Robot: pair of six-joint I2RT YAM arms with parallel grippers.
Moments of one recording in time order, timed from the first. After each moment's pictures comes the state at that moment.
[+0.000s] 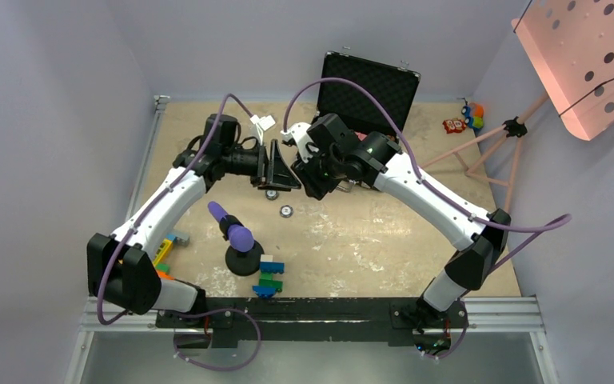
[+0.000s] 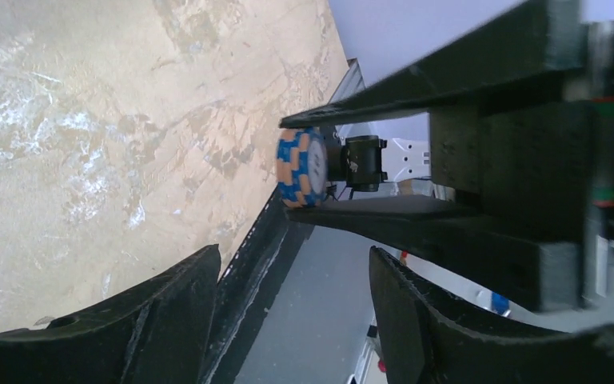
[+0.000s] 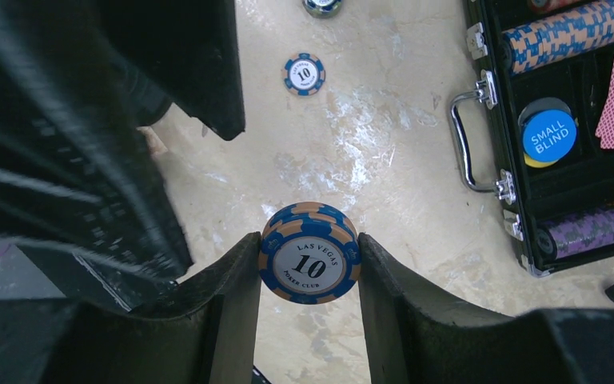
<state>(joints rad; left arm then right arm) -0.34 1.38 1.20 -0.49 0.98 -0.54 0.84 1.63 1.73 -1.01 -0.02 -0.04</state>
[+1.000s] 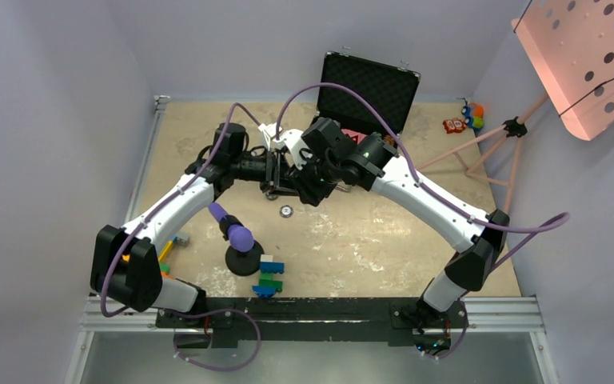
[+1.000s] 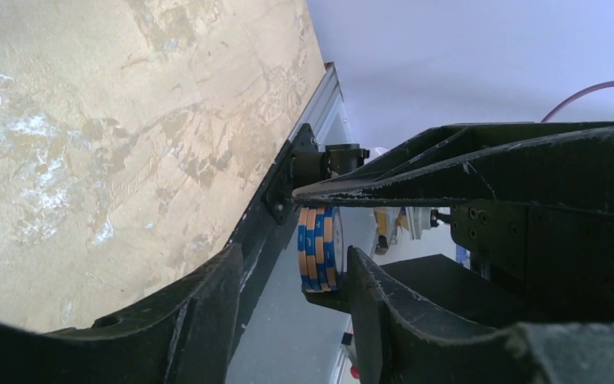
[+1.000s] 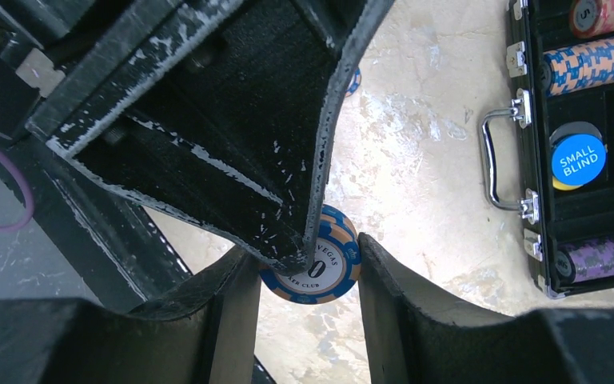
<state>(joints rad) -0.39 1.41 1.05 -0.22 1.00 -0.73 0.88 1.63 1.74 -1.01 -0.07 -0.07</state>
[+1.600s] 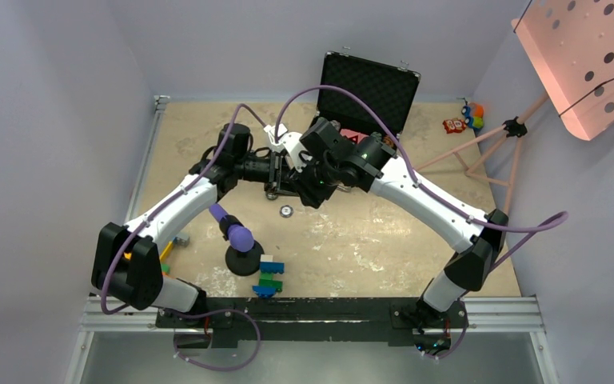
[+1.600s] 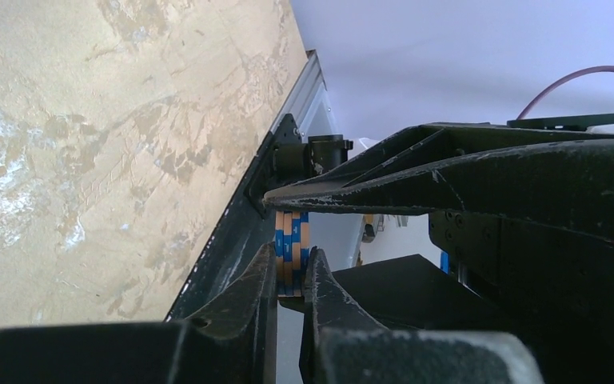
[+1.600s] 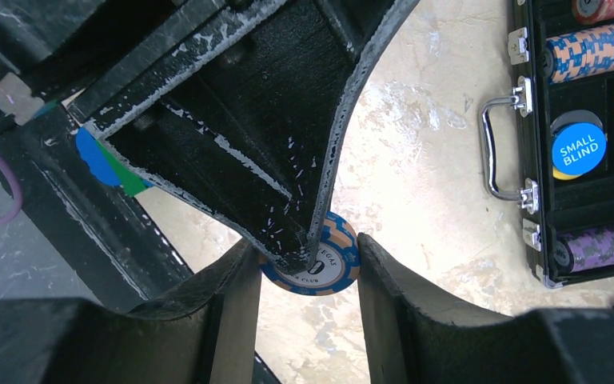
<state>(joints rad) -0.42 1.43 1.05 -0.18 1.04 -0.76 0.89 1.63 1.73 -1.03 -0.05 -0.07</state>
